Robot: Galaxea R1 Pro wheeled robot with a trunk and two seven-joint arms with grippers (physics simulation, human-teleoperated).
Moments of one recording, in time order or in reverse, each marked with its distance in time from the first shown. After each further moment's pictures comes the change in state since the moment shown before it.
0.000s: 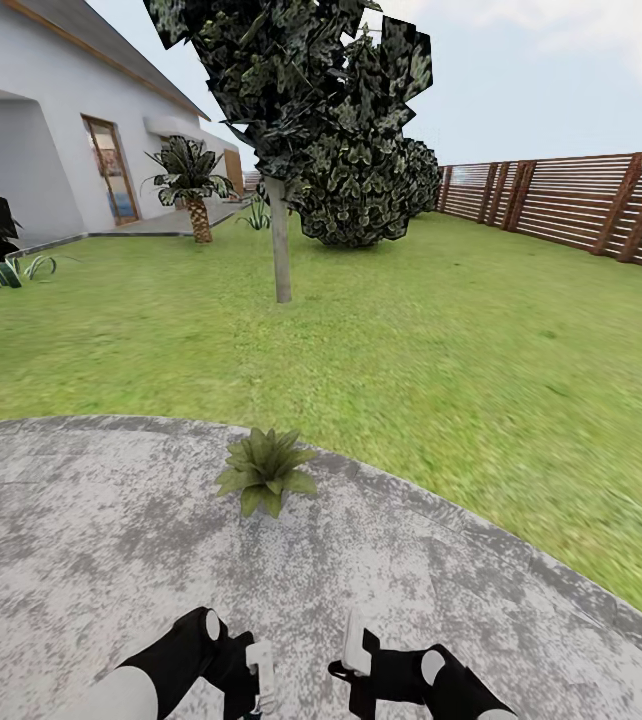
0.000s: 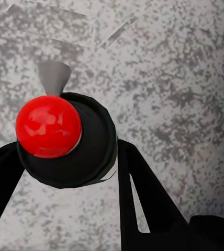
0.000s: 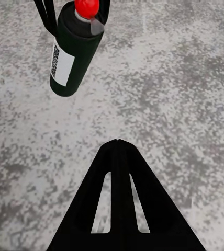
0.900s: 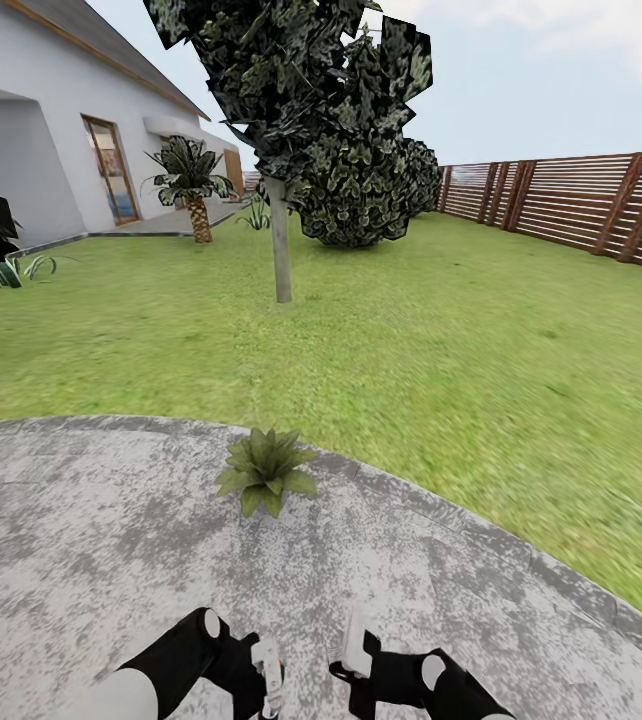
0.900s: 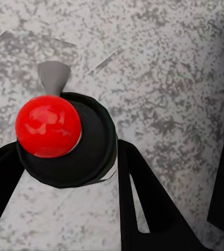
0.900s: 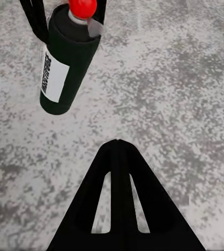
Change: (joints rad) left arm 0.007 -0.001 -0.002 -0.011 0.113 -0.011 -0.042; right arm 0.009 0.000 0.000 0.002 0.000 0.000 -0.031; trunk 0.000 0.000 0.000
